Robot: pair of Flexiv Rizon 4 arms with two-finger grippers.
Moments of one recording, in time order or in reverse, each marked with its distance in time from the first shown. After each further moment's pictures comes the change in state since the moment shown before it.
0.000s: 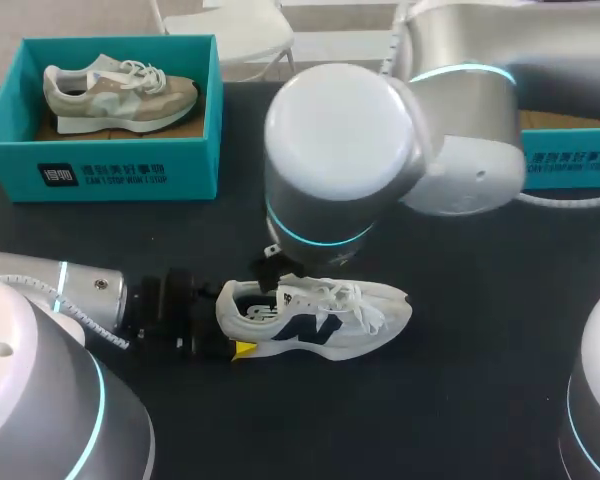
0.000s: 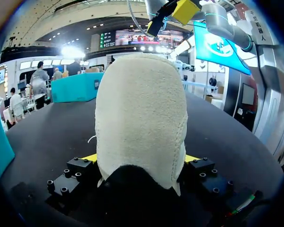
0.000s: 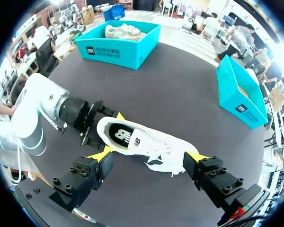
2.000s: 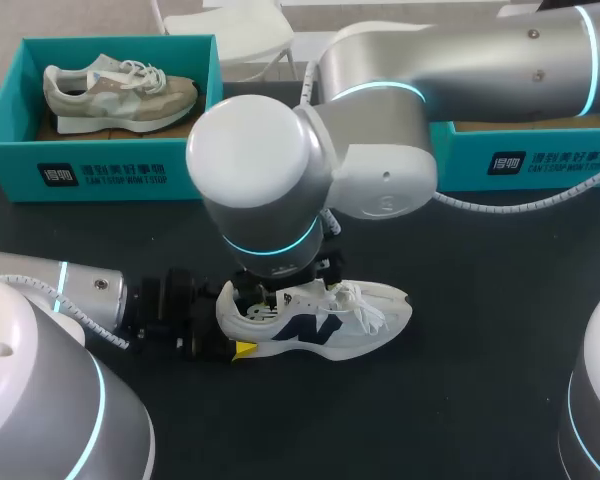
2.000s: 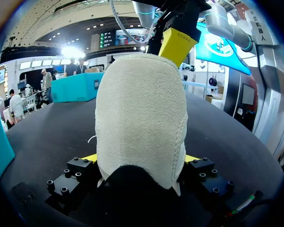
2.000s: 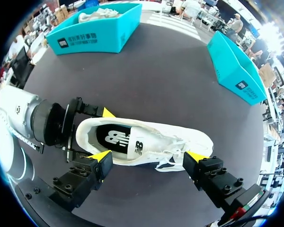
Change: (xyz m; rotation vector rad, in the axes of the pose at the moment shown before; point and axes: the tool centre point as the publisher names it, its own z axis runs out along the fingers) left arm 0.000 0.000 0.000 0.000 0.000 0.000; right arm 0.015 -0.008 0.066 0.130 -0.108 0.166
